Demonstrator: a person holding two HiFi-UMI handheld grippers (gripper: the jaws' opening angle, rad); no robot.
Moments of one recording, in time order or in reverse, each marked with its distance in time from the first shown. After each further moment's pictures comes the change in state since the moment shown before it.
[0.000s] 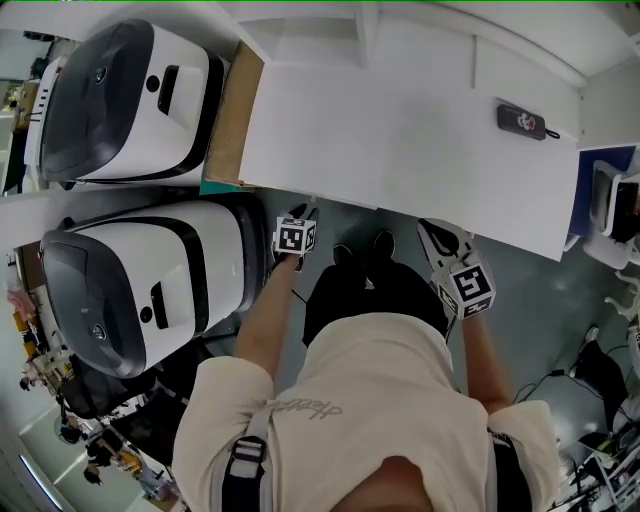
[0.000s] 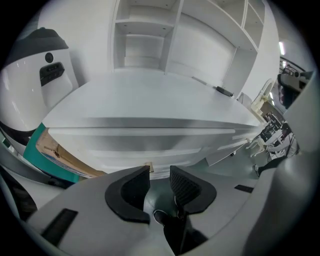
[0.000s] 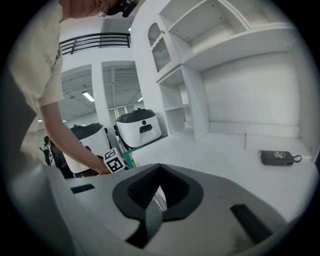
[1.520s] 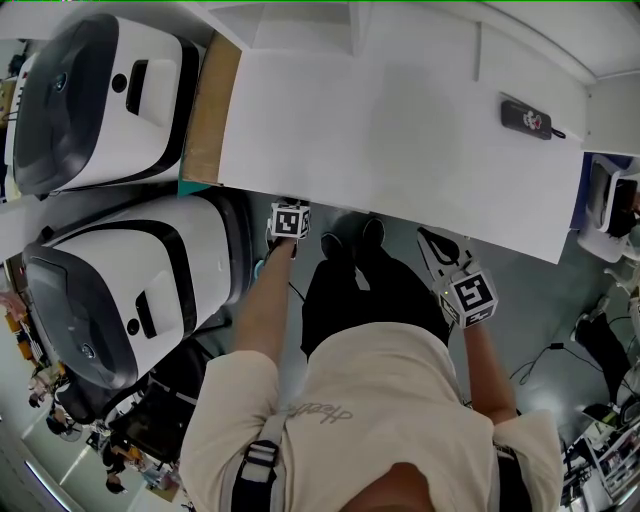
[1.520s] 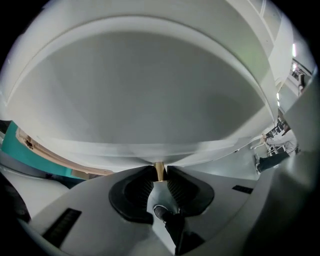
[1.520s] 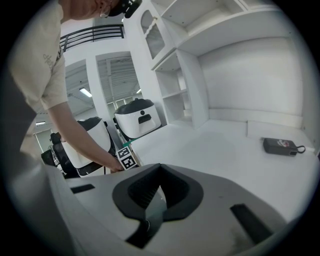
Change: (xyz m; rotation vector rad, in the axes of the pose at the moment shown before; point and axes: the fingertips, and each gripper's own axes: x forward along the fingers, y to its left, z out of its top) left arm 0.086 0.024 -0.013 -0.036 0.122 0.008; right arm 0.022 -0.022 -0.034 0.040 0.120 0.023
